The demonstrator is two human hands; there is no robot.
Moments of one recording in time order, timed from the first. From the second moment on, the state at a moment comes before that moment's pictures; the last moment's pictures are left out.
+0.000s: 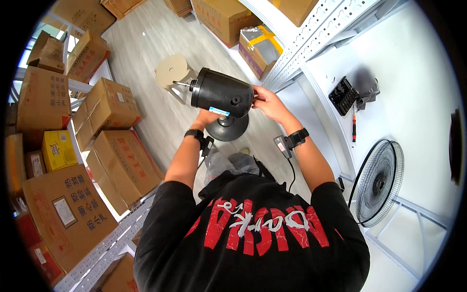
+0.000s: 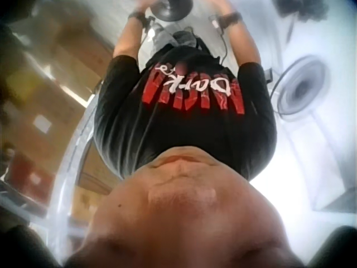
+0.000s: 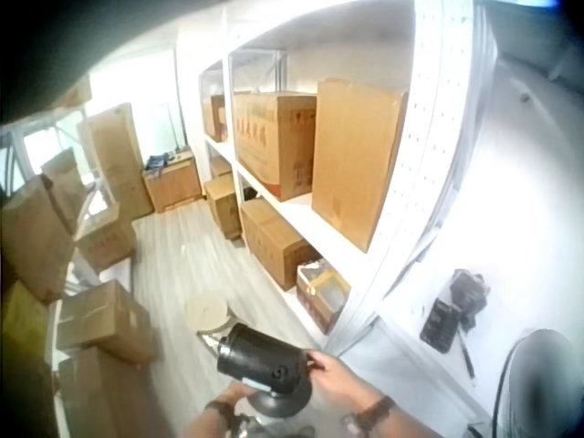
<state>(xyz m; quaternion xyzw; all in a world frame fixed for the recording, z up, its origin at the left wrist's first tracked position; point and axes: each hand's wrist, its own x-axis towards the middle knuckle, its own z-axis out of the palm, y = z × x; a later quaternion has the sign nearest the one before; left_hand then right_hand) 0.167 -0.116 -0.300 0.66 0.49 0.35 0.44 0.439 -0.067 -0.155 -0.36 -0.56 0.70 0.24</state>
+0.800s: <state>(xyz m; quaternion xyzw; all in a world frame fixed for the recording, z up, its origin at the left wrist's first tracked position) 0.235 -0.128 -0.308 0.43 0.71 0.46 0.29 0.436 -0.071 -0.123 -0.40 -0.67 0.58 0.22</state>
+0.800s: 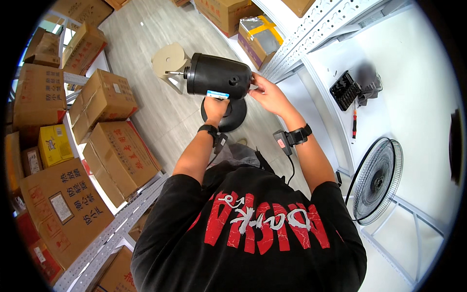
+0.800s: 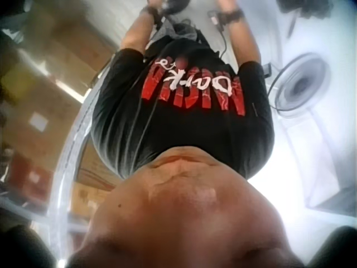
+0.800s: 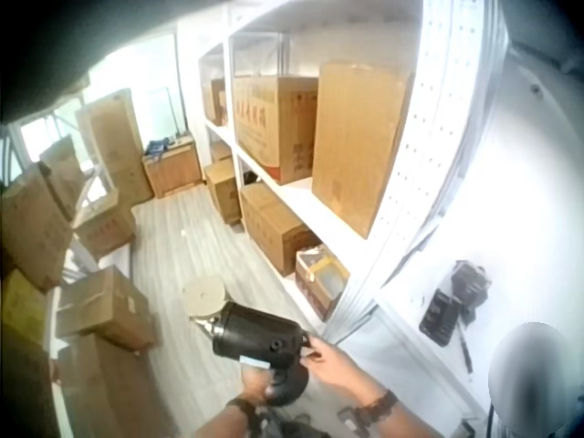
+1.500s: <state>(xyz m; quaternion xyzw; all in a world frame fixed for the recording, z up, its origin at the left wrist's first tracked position) 0.186 -0.129 -0.281 0.66 0.58 0.37 0.30 0.445 -0.083 -0.090 -0.40 -0.64 0.61 0.23</state>
